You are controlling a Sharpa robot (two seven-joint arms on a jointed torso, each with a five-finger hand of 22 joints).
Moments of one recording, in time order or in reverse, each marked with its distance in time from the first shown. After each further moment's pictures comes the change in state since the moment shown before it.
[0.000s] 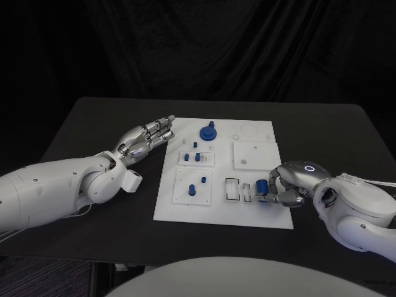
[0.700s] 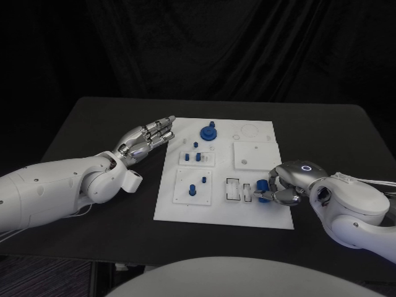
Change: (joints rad) left arm -0.003 0.002 0.000 -0.006 0.000 0.007 0.000; left_hand 0.000 0.000 0.003 -0.003 0.000 -0.004 -0.004 0.000 0.000 0.000 0.000 0.000 0.000 0.000 0.000 0.000 0.000 0.000 0.000 0.000 0.000 0.000; right arm -0.004 0.034 0.000 -0.034 -0.021 0.029 -0.035; right_hand -0.083 0.062 0.029 -0.001 0.017 -0.012 0.001 0.008 0.042 0.000 0.000 0.000 0.000 0.000 0.000 0.000 0.000 0.000 0.000 0.000 -0.005 0.000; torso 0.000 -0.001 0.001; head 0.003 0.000
